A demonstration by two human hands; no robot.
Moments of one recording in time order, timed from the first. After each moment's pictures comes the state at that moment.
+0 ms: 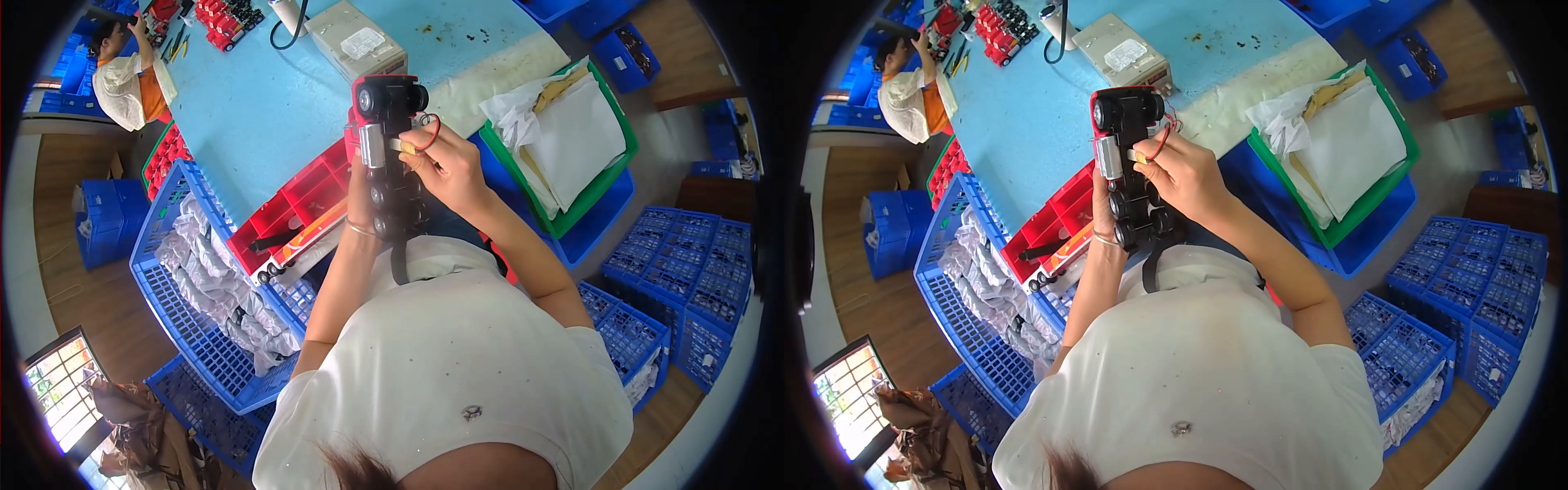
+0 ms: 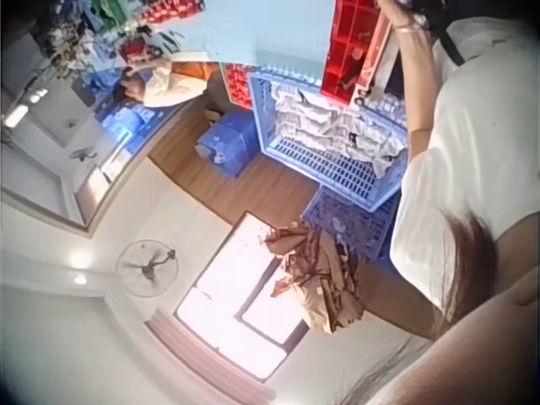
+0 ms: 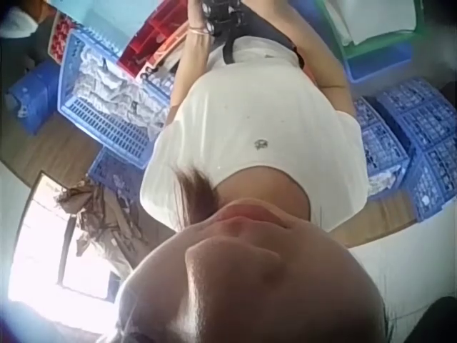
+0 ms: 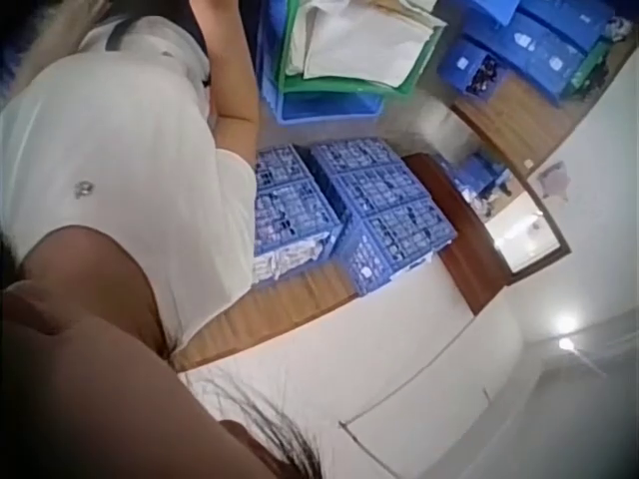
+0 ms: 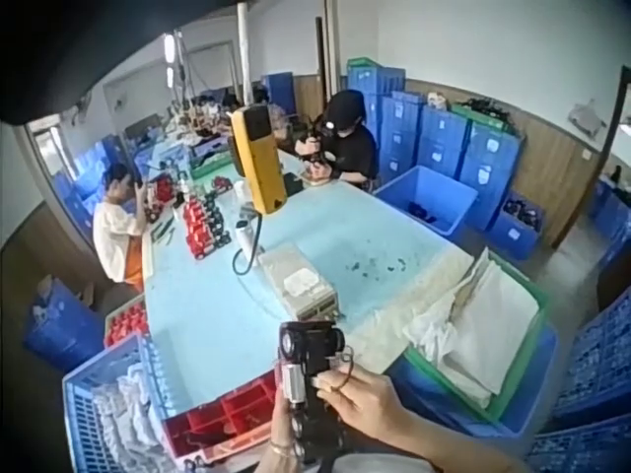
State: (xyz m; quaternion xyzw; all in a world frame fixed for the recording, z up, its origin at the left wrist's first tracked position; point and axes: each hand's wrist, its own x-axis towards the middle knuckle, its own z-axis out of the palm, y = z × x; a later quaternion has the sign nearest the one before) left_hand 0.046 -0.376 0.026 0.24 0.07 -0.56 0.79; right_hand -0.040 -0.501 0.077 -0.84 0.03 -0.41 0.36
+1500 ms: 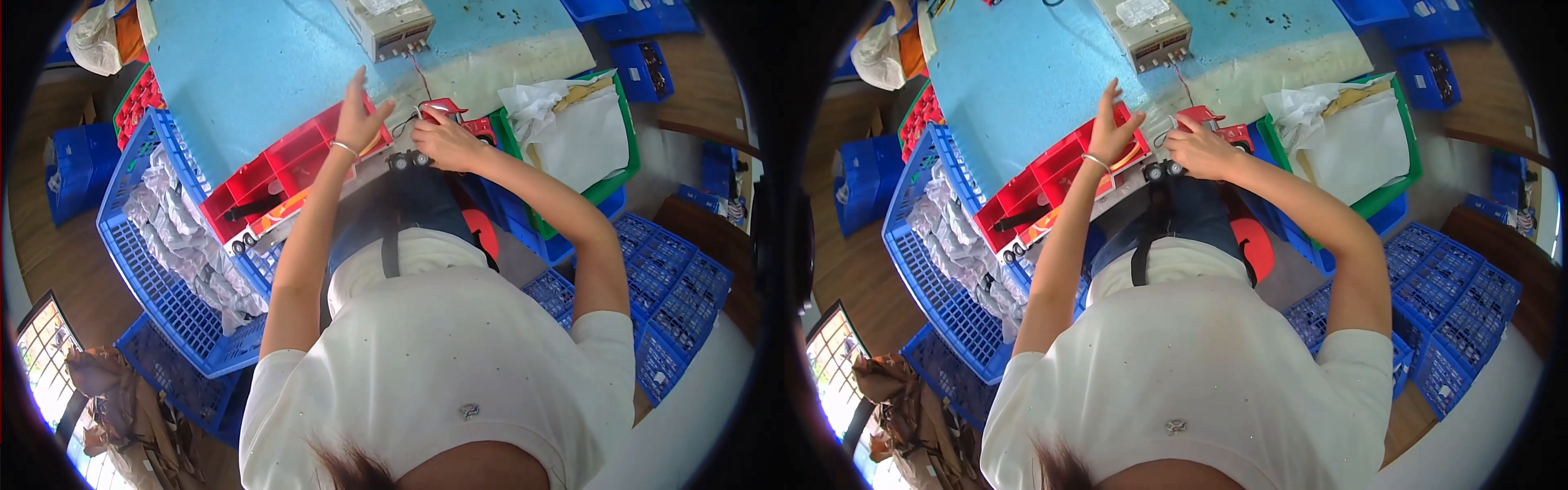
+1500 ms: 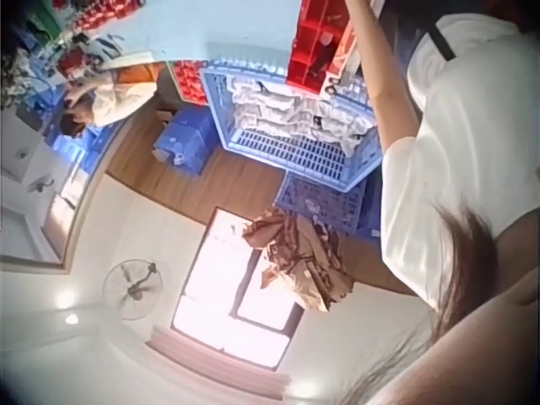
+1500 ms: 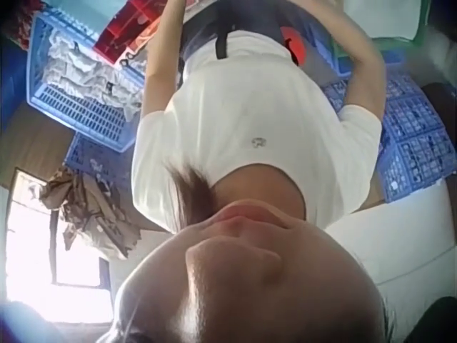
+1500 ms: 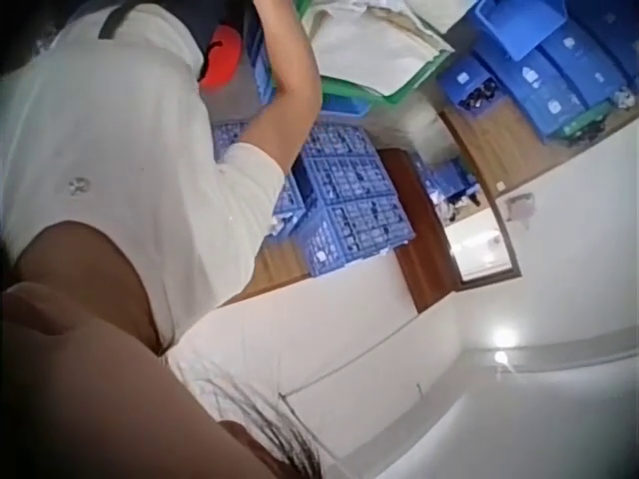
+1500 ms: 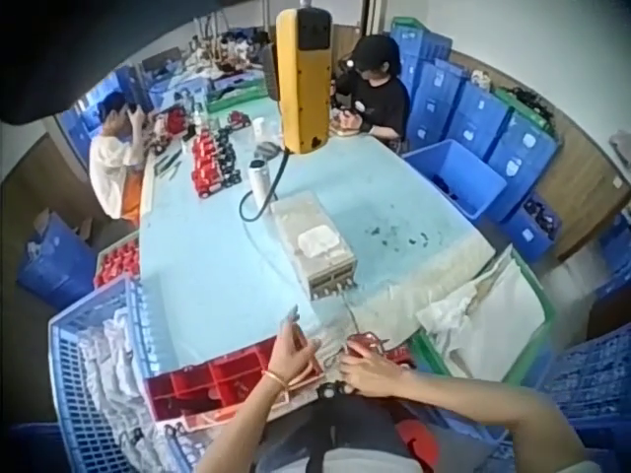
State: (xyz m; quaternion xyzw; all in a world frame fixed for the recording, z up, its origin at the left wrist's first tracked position) left_hand 0.136 -0.418 -0.097 0.75 -0.35 -0.17 0.53; right_hand -0.009 -0.562 -0.047 -0.97 -0.25 0.03 0.07
